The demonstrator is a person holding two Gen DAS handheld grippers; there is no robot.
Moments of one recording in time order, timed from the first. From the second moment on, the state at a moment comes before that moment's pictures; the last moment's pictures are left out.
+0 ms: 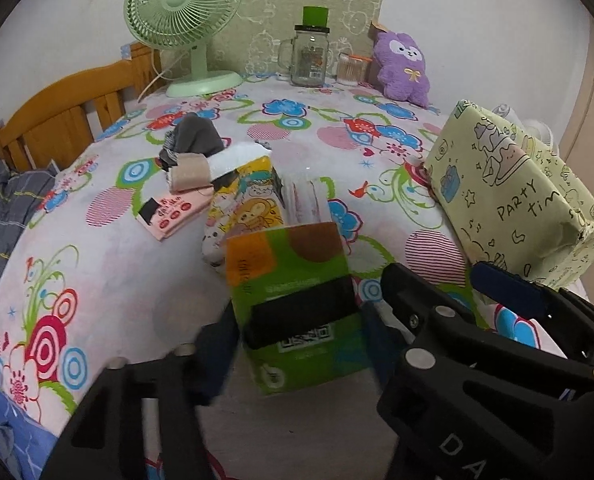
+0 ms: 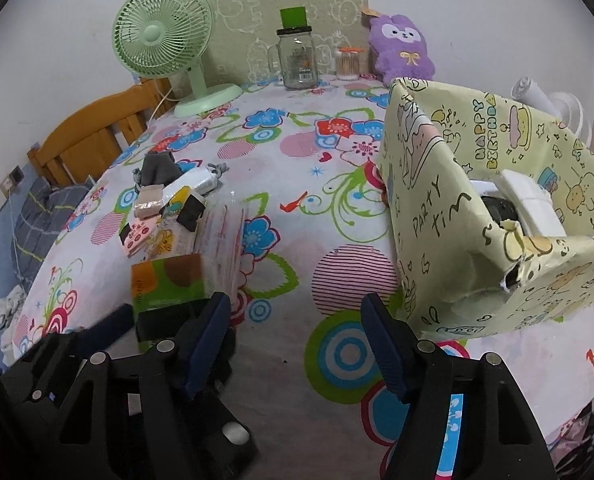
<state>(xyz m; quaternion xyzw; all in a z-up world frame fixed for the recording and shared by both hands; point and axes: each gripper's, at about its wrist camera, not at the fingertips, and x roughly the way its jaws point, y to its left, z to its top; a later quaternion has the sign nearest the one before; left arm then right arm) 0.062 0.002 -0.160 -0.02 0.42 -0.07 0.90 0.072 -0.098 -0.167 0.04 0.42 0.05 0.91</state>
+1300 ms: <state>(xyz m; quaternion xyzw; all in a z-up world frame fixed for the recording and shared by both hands) 0.103 0.050 -0.148 -0.01 0.40 -0.02 0.91 0.127 -0.049 -0.161 0.05 0.43 0.06 0.90</state>
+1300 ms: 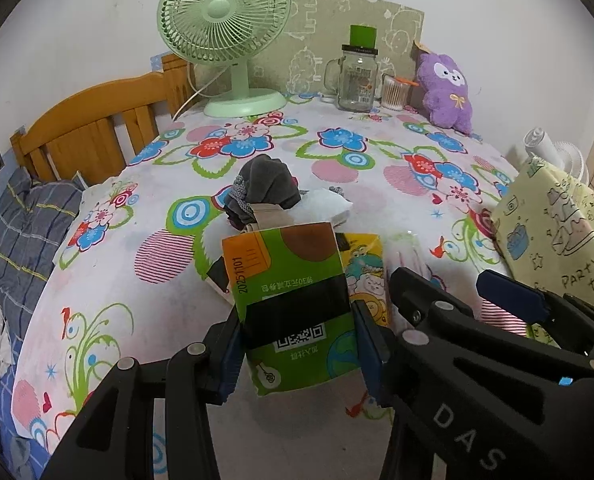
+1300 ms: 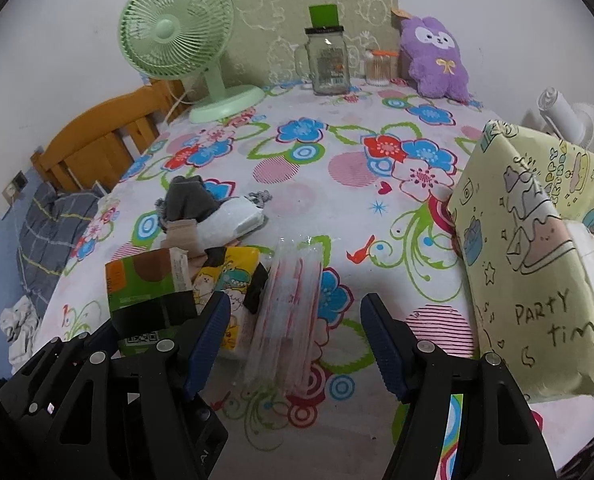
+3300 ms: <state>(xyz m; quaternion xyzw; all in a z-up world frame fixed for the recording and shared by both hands) 0.077 0.022 -0.086 0.00 0.36 -0.06 0.93 0.102 -0.076 -0.104 0.06 0.39 0.05 0.92</state>
